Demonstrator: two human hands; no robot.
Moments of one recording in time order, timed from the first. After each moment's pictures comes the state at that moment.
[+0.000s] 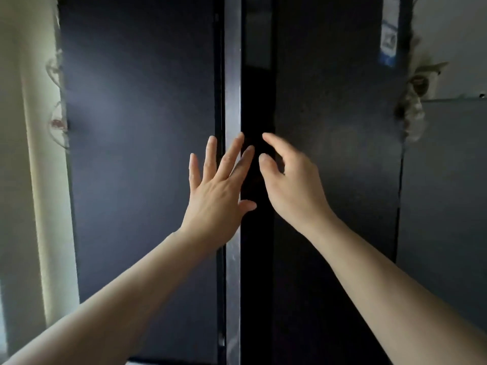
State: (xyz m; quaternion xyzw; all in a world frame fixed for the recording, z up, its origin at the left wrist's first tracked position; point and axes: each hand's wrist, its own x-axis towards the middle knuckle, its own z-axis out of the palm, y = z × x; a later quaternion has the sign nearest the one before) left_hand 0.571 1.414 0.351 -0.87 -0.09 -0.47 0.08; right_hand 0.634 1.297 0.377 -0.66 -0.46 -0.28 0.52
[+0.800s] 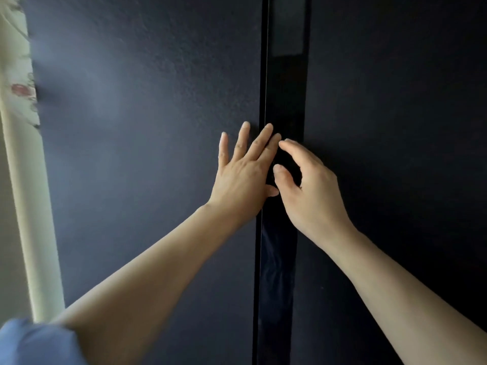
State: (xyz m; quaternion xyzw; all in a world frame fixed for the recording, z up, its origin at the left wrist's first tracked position) left_hand 0.707 1.590 0.362 -0.88 -0.10 -0.44 0.12; right_hand 0.758 1.478 0.350 -0.68 -0.48 -0.29 0.48
